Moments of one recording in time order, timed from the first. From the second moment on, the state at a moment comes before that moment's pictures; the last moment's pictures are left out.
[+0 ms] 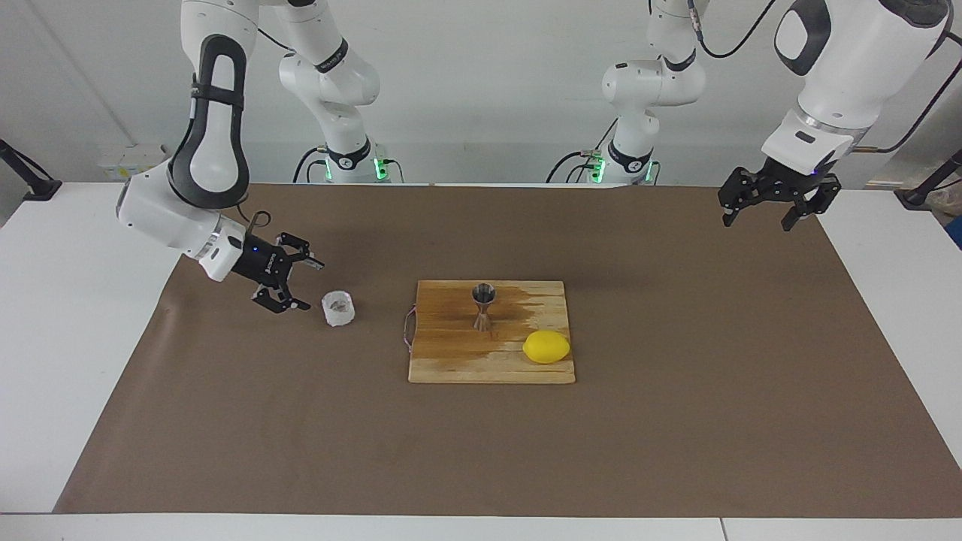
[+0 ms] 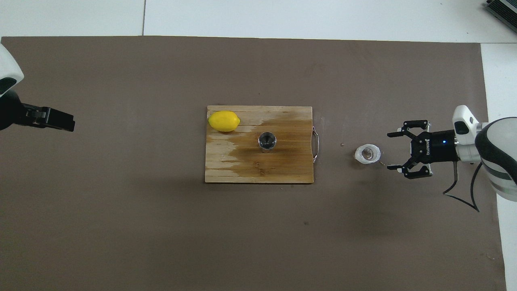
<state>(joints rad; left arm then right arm) -0.05 0.01 -0.03 -1.59 0.01 1.63 0.10 -0.26 0.16 0.05 -2.10 0.78 1.95 -2.05</state>
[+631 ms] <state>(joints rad) -0.05 0.01 -0.03 -1.59 0.01 1.63 0.10 -0.26 0.32 0.05 -2.12 0.96 1.96 -2.33</state>
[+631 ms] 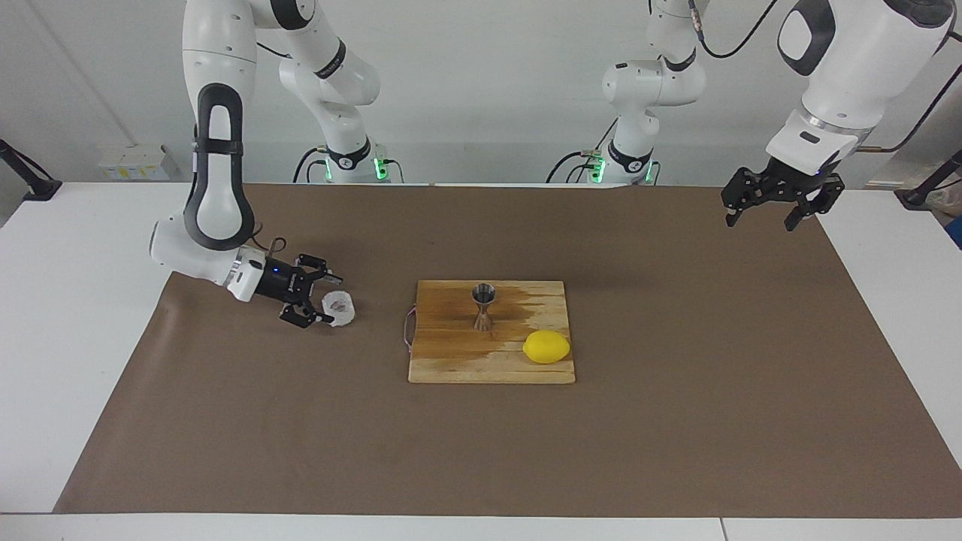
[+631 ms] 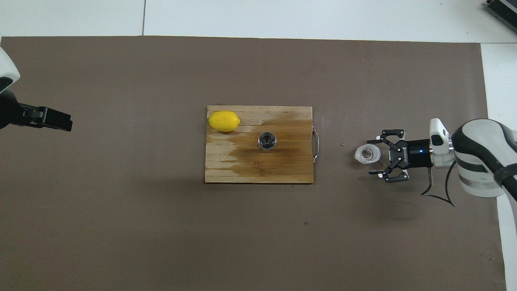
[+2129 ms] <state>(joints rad) -0.05 0.01 -0.03 -1.59 0.01 1.63 0.10 0.09 0.21 0.07 -1.99 0.95 2.11 -1.80</state>
